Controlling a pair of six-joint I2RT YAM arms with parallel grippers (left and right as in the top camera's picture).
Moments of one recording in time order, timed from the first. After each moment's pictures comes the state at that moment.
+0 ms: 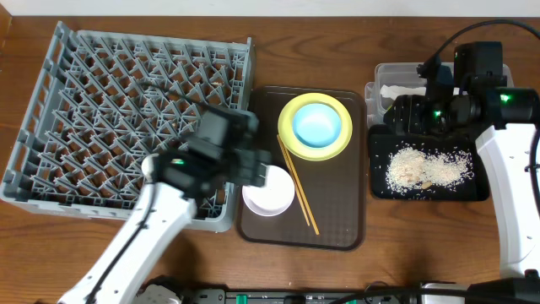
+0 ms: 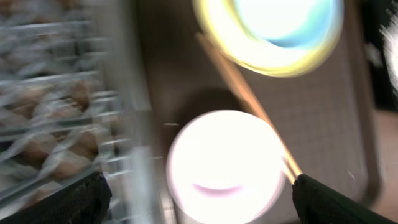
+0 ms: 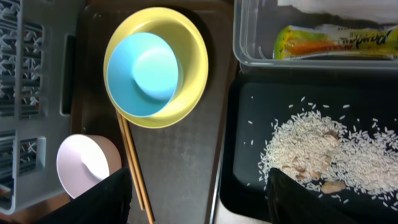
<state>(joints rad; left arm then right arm) -0.51 1.31 1.05 -0.81 0.10 -0.24 0.00 1.51 1.47 -1.13 -0.32 0.10</state>
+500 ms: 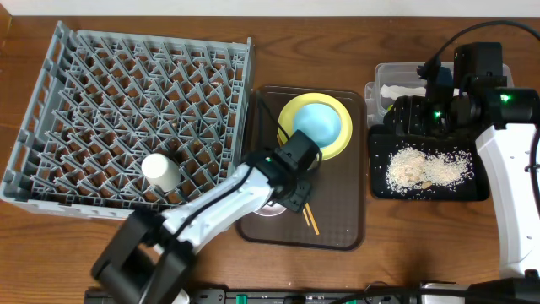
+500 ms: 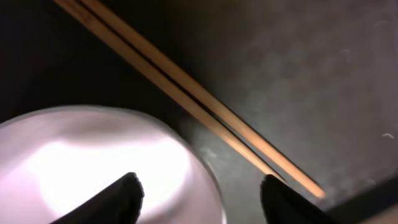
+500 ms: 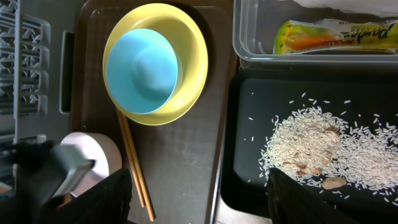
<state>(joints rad) -0.77 1.69 1.05 -0.69 0.10 -0.25 0.00 1.51 1.47 -1.14 -0.32 0.11</state>
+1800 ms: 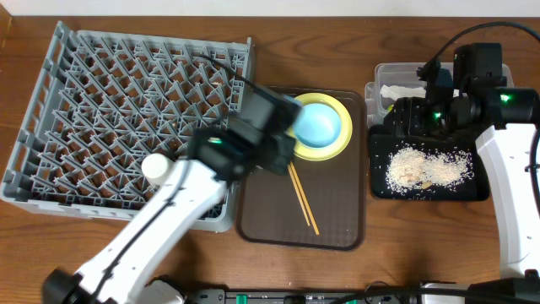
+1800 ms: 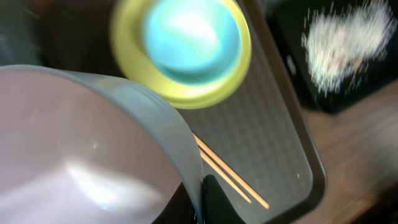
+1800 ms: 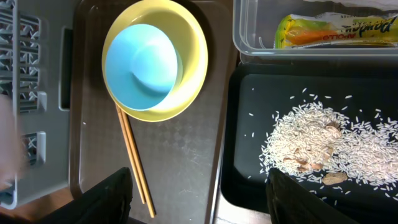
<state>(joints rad) -0.58 1.44 1.29 -0.85 0.15 -0.19 0.00 1.51 1.47 -1.16 -0.32 0.11</state>
